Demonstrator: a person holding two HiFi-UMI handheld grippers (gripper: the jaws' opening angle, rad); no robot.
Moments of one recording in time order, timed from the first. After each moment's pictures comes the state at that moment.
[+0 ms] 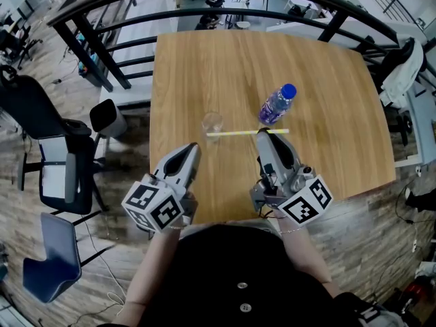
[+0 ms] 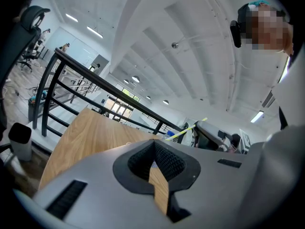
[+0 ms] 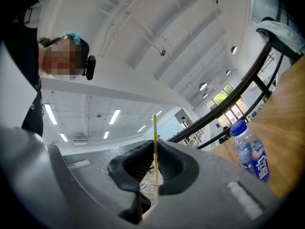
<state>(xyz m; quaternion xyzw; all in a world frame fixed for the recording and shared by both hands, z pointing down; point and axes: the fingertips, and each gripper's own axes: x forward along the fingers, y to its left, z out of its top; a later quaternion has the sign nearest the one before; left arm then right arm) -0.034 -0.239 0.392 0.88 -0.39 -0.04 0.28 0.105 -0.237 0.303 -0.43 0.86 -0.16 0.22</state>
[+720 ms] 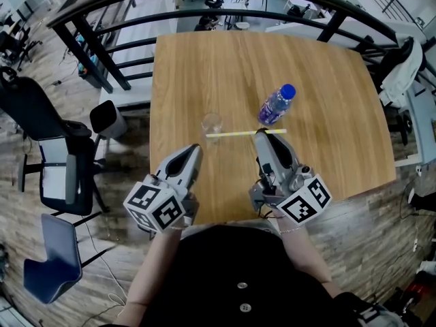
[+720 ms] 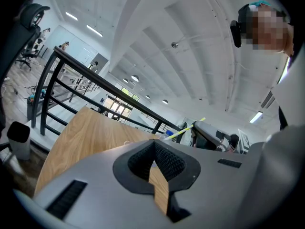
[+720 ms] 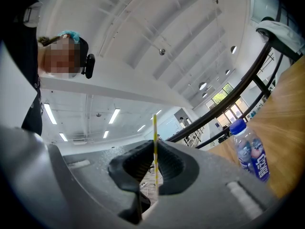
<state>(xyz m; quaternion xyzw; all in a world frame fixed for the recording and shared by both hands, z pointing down) -0.030 -0.238 0.393 0.88 -0.38 -0.05 0.29 0.104 -0.237 0.307 -0.43 0.86 -0.16 0.21</state>
